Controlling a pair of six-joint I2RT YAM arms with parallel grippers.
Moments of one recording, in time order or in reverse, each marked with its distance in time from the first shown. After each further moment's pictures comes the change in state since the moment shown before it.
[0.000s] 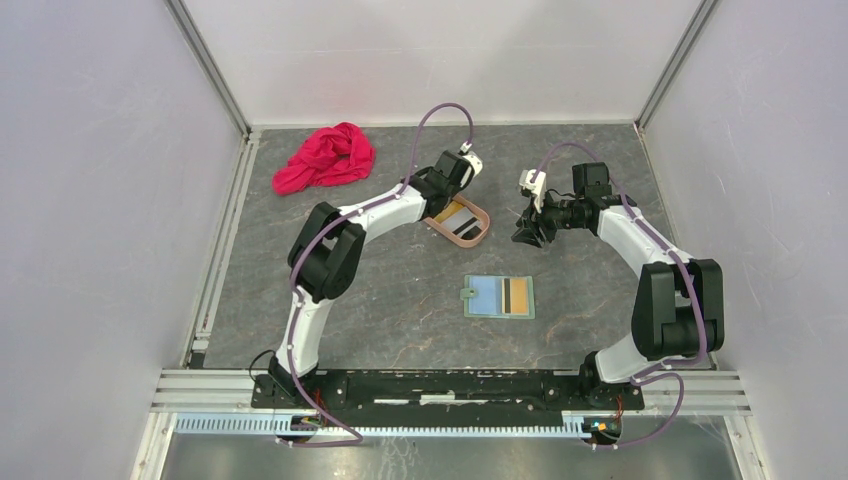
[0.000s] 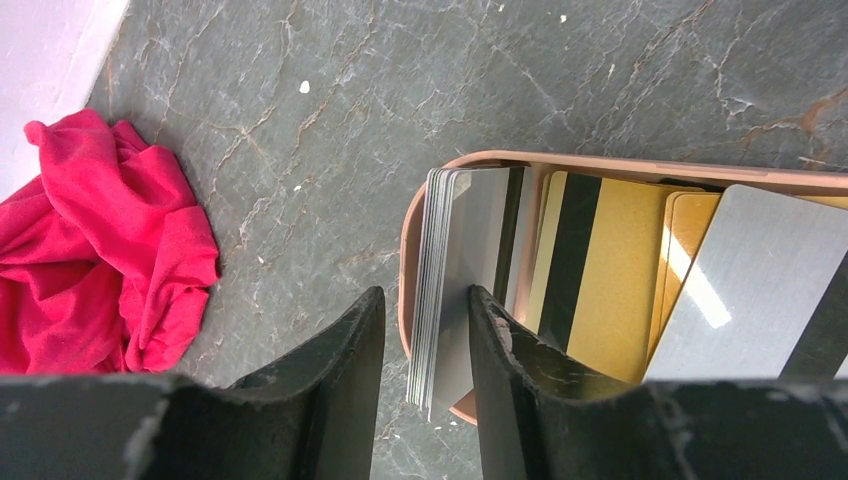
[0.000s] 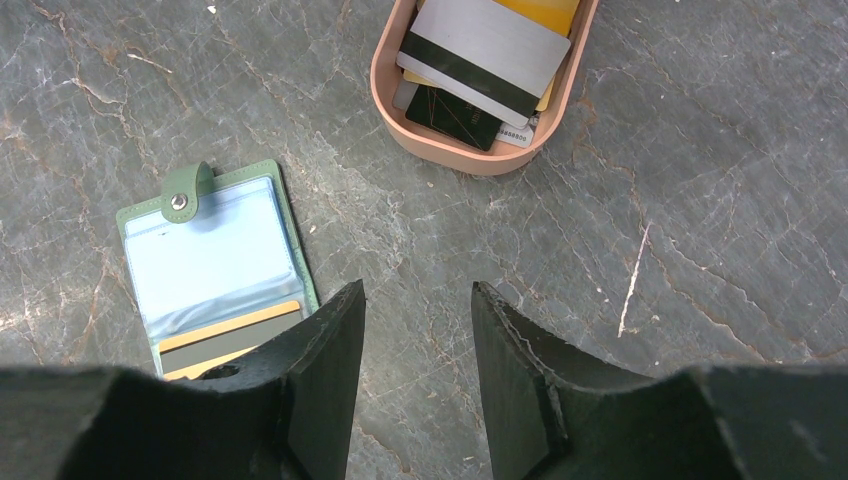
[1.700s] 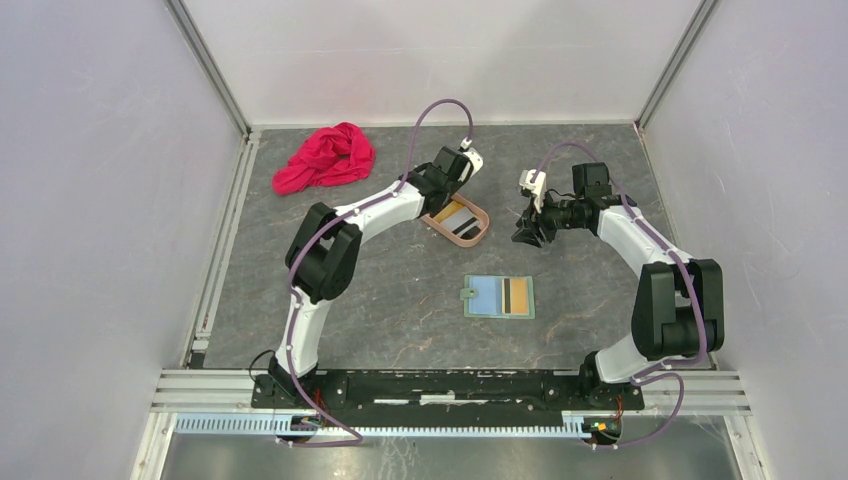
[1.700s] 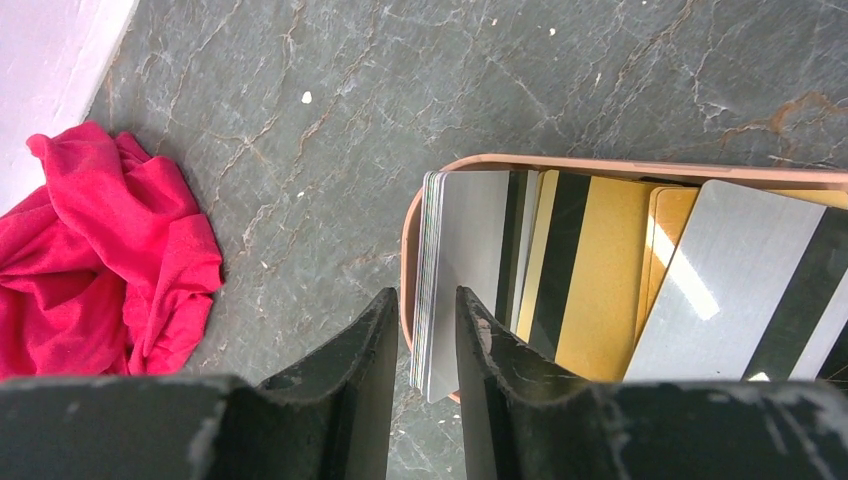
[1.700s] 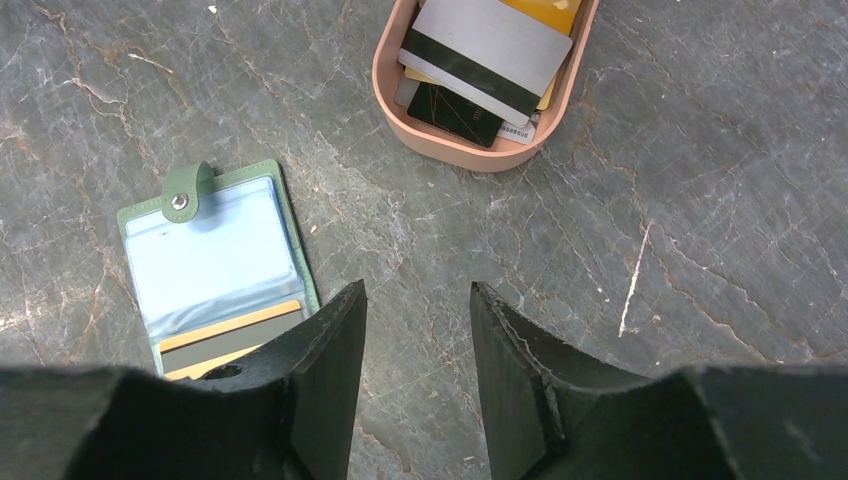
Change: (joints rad) left arm 0.000 -0.022 0.016 -0.031 0.038 0.000; right arm 0.000 0.000 0.000 -0.001 0.000 0.000
